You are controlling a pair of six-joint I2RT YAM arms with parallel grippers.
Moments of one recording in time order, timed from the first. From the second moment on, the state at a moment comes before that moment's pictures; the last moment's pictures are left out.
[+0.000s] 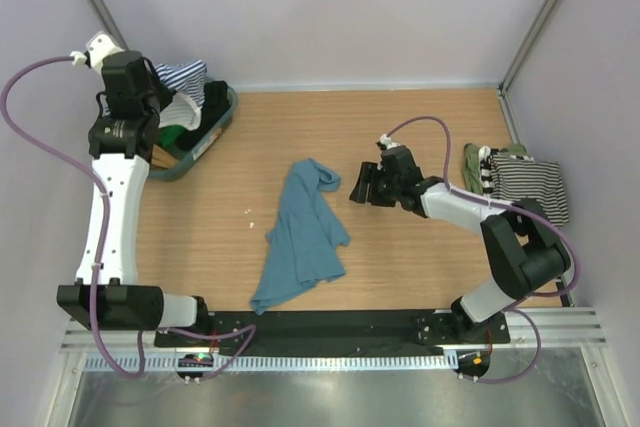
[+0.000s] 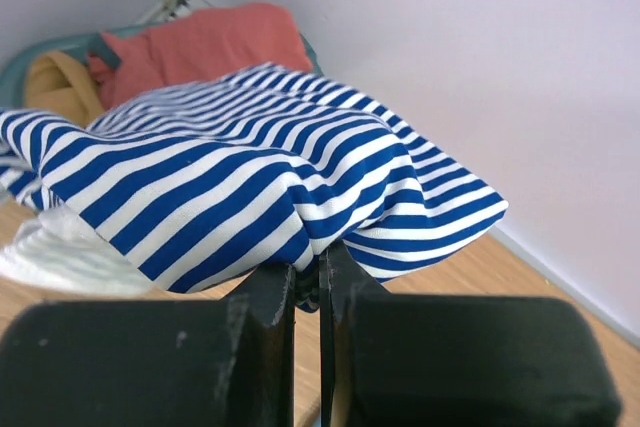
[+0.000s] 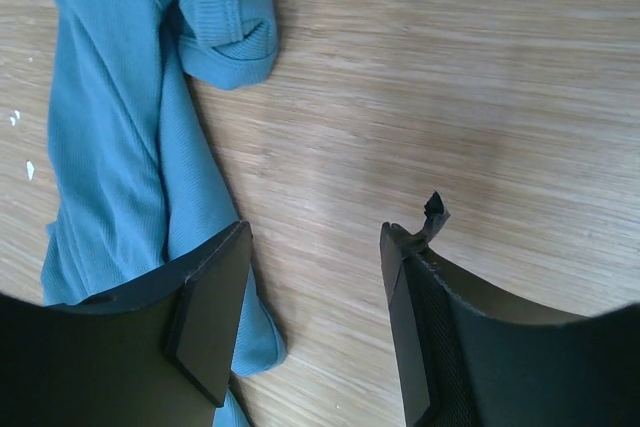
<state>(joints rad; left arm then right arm) 0.00 1.36 1.63 -0.60 -0.30 -0.58 0.47 1.56 0.83 -0.05 -0.12 0.55</state>
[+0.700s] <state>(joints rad) 0.13 2.11 2.05 -0.78 -0.27 -0.60 0.63 1.70 0.94 -0.07 -0.10 0.49</state>
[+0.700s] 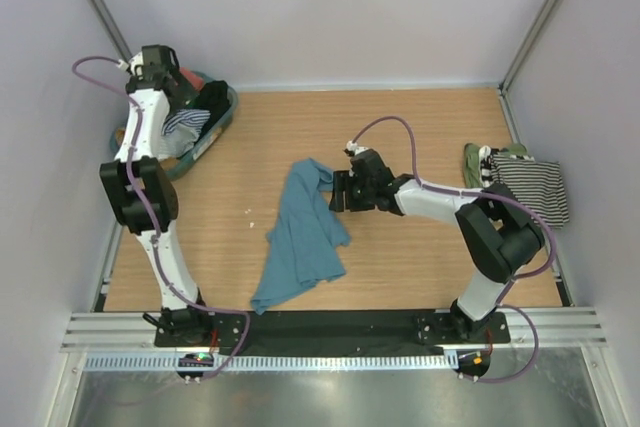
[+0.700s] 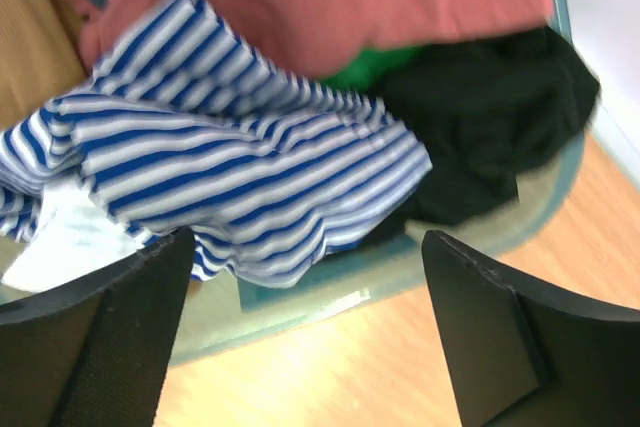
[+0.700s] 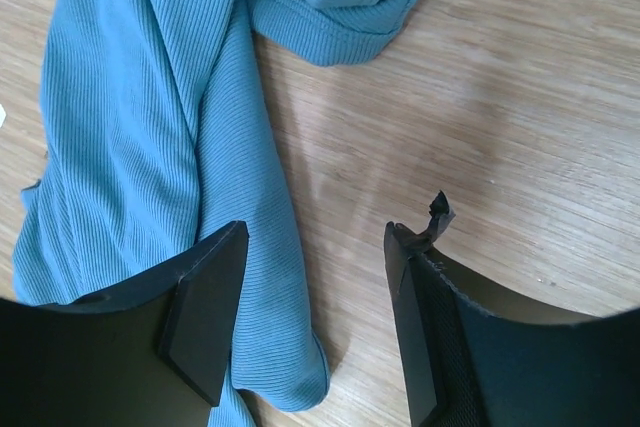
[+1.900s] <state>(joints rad) -0.61 1.78 1.51 -0.64 -0.26 -0.52 0.59 1.55 1.28 -0.38 0.32 0.46</state>
